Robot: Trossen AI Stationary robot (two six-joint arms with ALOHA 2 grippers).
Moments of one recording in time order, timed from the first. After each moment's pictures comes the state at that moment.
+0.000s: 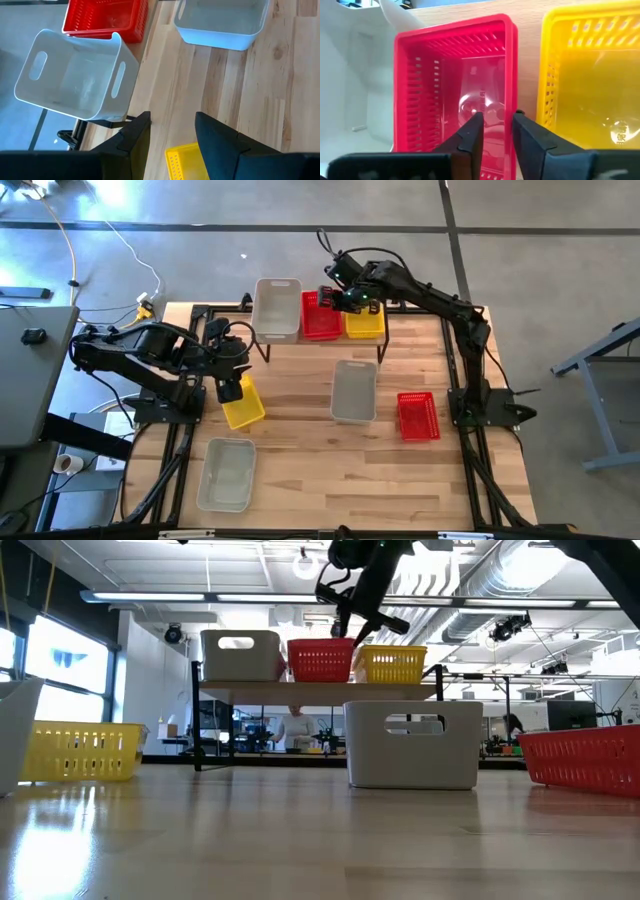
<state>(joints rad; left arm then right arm) -0.10 1.21 1.53 -1.40 -0.51 -0.23 -0.47 1.98 2.08 -1.12 0.06 1.03</state>
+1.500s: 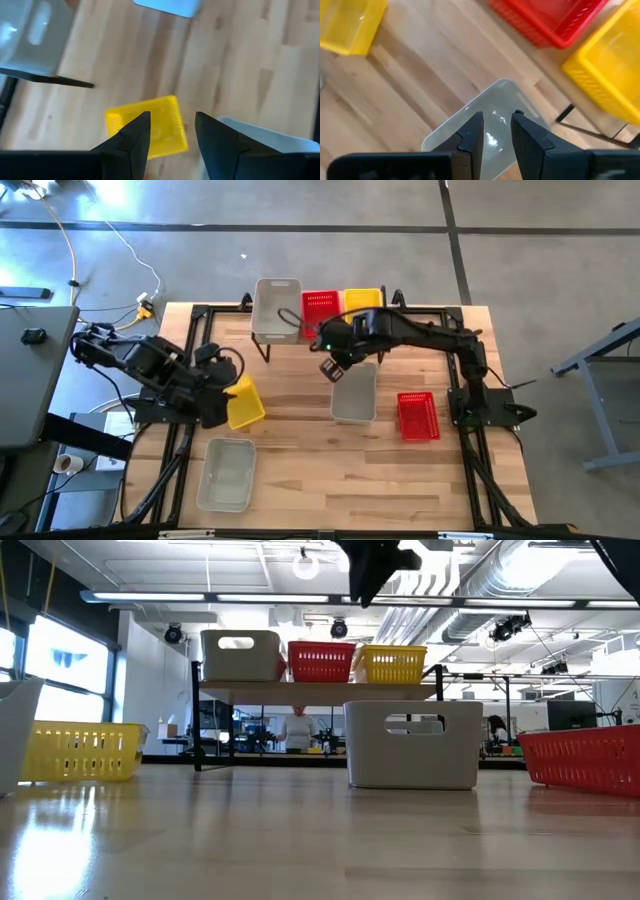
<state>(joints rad) -0.30 1.21 1.53 -1.52 -0.33 -0.58 -0.05 1.98 2.23 -1.51 0.26 0.66</state>
